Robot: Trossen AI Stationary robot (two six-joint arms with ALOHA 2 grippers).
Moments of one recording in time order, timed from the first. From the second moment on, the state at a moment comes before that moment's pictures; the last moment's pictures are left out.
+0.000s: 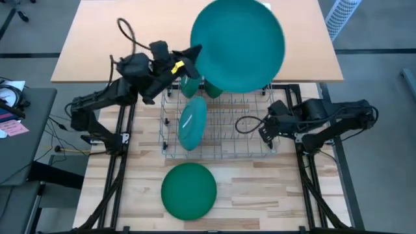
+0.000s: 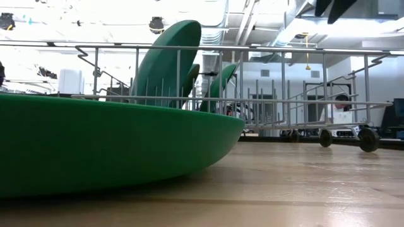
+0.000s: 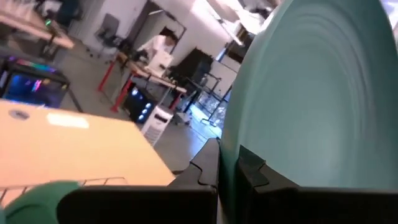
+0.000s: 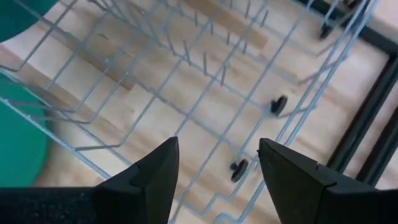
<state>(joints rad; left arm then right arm) 0.08 1.50 1.92 -0.15 -0.71 -0.45 0.20 1.29 1.53 -1.57 0.43 1.13</state>
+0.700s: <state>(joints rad) -0.01 1.57 2.36 -0.39 -1.13 -0.10 -0.19 1.29 1.53 -1.51 0.32 1.04</state>
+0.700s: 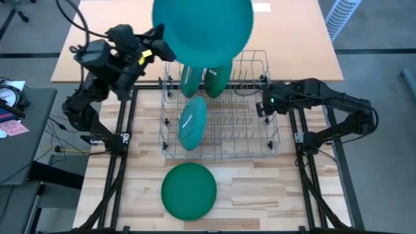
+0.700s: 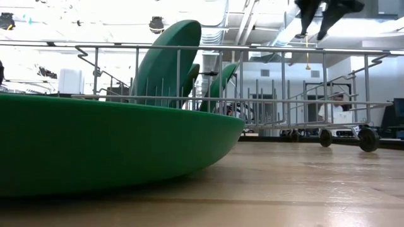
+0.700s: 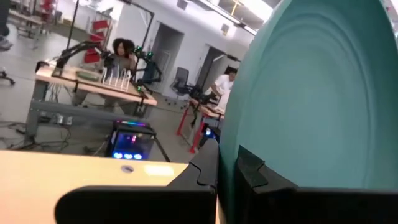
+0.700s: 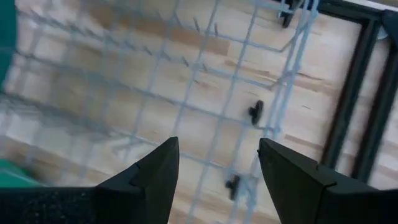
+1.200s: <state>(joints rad) -0.01 1.55 2.36 -0.60 -1.13 -0.20 -0.43 1.29 1.53 -1.20 0.11 0.86</state>
